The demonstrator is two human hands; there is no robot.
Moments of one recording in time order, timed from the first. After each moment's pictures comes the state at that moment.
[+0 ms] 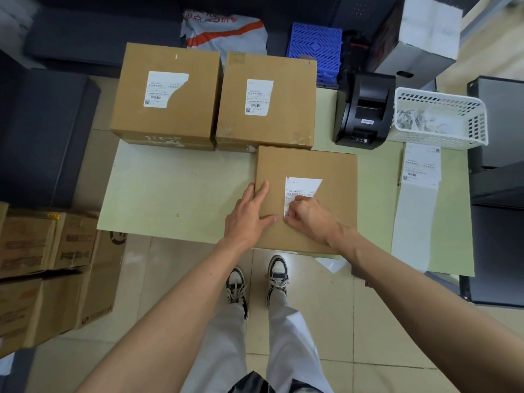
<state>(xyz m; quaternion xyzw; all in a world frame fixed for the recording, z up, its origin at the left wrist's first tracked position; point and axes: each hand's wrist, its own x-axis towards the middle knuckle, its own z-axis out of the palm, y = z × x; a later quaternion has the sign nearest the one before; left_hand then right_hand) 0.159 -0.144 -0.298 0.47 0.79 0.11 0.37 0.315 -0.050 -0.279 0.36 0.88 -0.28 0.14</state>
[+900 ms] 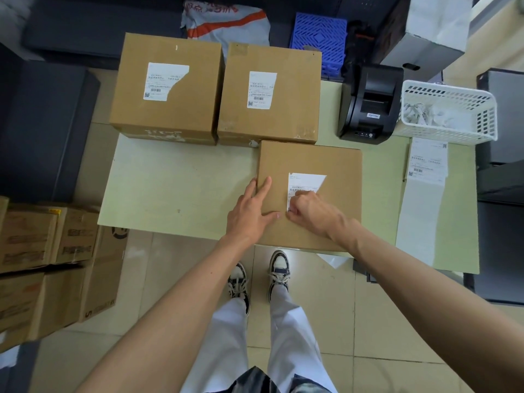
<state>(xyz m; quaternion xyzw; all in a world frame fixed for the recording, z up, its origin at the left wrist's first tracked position) 0.159 -0.143 -0.300 0.47 0.79 0.12 0.37 0.308 -0.042 -0.280 0.34 0.88 -0.28 0.18</state>
